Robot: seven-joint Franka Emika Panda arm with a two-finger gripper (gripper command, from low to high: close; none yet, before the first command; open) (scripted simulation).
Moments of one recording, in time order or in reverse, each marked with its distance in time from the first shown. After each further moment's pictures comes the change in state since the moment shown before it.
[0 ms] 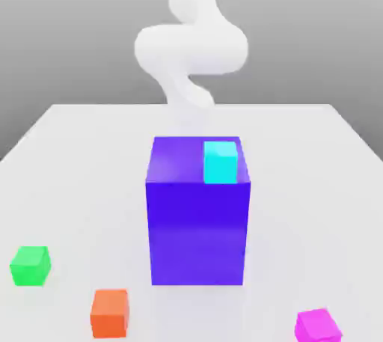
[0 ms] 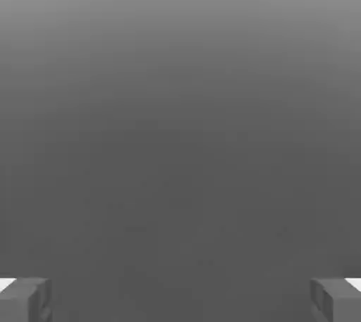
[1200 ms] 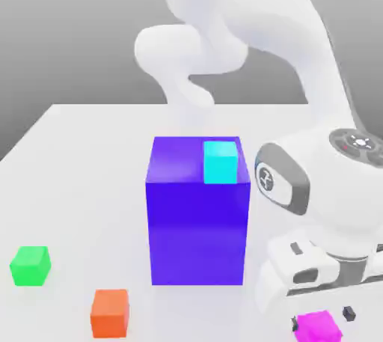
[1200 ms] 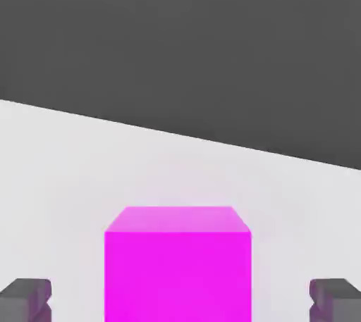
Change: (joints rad) arm 0.118 1.239 0.188 0.050 -0.279 0.429 0.343
